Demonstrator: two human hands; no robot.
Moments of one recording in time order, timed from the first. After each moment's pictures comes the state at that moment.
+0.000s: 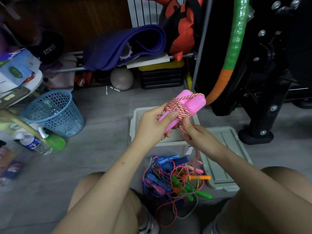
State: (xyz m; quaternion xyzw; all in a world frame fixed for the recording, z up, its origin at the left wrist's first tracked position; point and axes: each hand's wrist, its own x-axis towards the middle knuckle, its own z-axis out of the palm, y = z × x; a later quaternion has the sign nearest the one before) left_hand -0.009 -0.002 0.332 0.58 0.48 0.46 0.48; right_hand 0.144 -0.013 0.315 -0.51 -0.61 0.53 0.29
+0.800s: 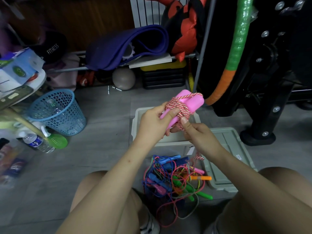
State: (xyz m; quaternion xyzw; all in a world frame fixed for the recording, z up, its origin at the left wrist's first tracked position) left_hand -0.012 0.009 0.324 0.59 0.54 0.45 0.41; right_hand 0.136 -0.010 0.309 -0.53 -0.58 0.49 0.37
